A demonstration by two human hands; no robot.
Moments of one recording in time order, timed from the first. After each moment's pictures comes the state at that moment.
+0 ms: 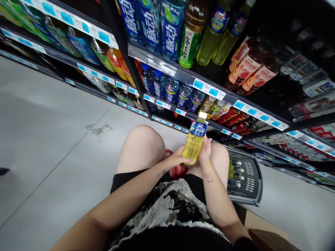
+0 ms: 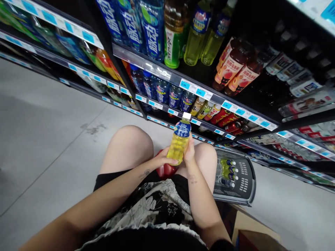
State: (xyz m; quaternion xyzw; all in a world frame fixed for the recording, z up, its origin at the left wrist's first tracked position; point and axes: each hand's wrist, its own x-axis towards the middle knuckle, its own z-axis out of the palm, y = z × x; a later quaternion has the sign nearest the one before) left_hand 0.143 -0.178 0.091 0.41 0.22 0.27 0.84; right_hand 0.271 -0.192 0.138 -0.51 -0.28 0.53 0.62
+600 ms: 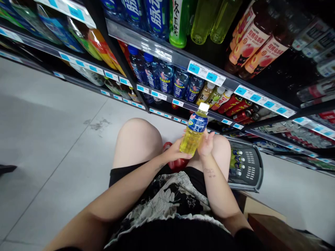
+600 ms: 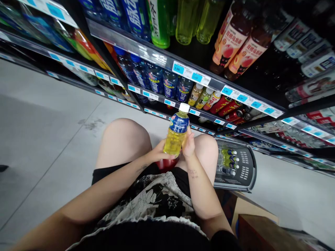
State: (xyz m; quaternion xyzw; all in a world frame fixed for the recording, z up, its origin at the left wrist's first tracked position) left_hand 0.143 -0.176 0.082 0.49 0.18 0.28 0.81; right_hand 0.276 -0.200 0.146 -0.46 -0.27 0.54 0.64
